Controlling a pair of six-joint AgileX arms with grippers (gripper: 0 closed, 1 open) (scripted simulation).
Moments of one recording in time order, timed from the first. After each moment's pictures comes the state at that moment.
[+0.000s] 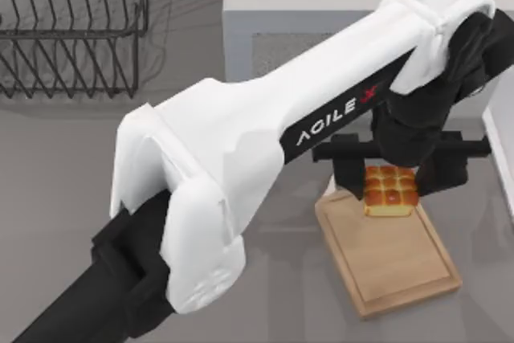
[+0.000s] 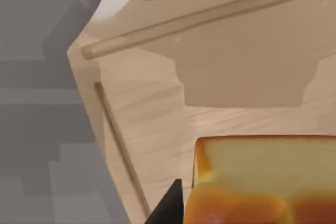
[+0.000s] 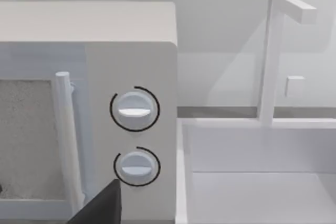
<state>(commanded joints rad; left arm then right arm) -0.96 2.70 2.74 -1.60 0.00 -0.93 0.00 0.00 0.00 0.00 0.00 0.00</state>
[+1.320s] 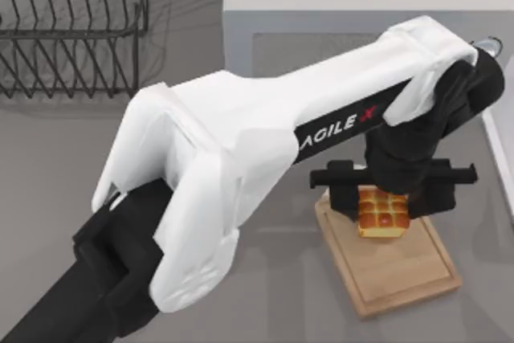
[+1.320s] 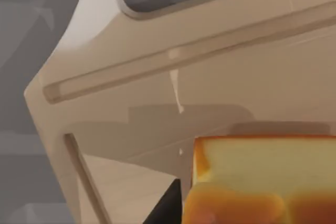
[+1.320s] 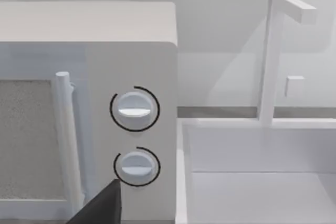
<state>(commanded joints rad) -0.96 2.62 2.40 -1.34 0.00 -0.94 0.00 0.00 0.00 0.00 0.00 0.00</state>
